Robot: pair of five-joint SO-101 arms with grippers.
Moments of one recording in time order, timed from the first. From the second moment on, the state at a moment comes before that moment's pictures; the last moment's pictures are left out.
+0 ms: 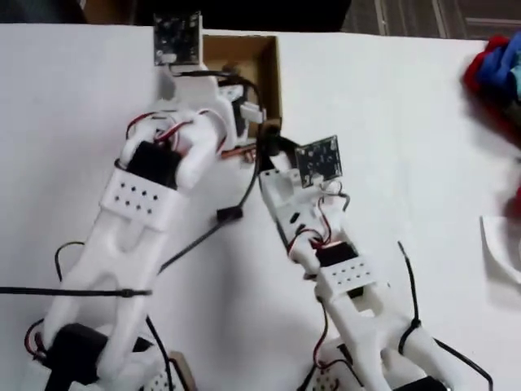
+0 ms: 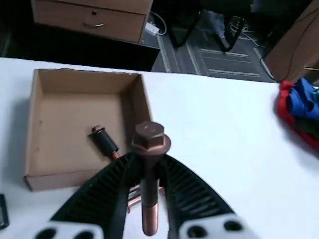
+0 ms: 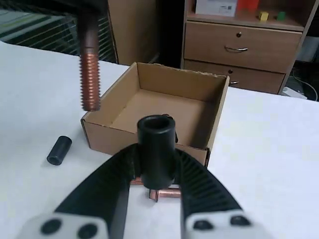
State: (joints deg) left arm 14.6 -18.6 10.3 43.8 21.4; right arm -23.3 -34.3 69.8 -12.7 0.7
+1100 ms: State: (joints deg) left arm 22.3 -13.8 15.6 26.3 10.8; right arm -22.2 -34.2 69.8 -13.3 0.7
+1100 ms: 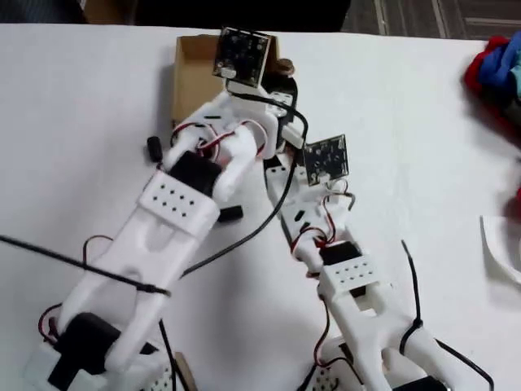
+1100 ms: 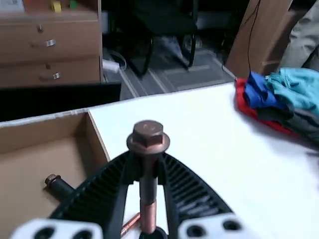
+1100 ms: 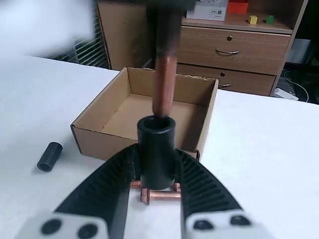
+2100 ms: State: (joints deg) left arm 22.3 -12.5 11.2 33.5 14.4; right arm -22.1 -34.2 70.0 -13.2 0.7
